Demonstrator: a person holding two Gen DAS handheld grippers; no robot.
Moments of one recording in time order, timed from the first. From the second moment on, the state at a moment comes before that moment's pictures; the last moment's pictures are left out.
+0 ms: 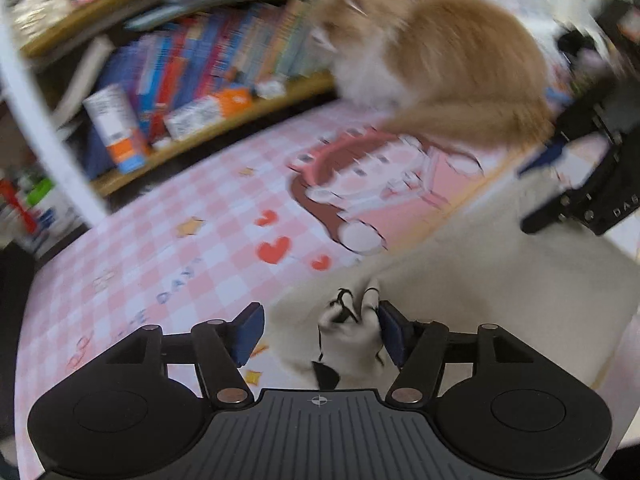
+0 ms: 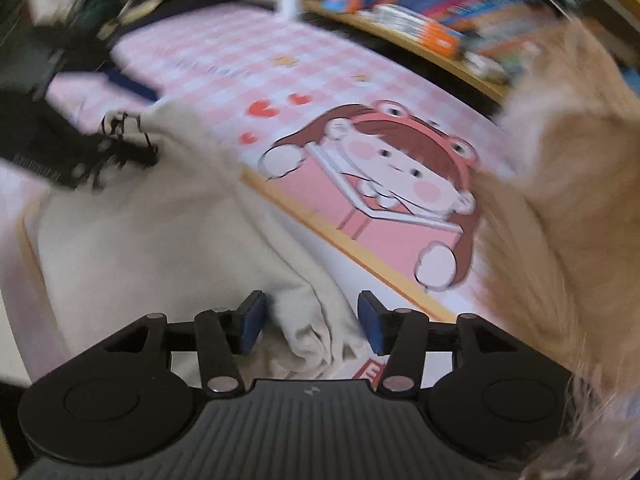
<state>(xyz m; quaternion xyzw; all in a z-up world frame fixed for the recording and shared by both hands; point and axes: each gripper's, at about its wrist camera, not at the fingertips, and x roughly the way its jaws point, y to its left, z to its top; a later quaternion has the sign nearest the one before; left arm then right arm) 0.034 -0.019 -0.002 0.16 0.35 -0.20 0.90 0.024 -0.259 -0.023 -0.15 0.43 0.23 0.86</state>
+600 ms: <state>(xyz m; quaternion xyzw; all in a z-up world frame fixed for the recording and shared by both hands) -0.014 0.048 -0.009 -0.09 0.41 -0.09 0.90 -0.064 -0.306 -0.025 0.14 0.43 0.04 0.89</state>
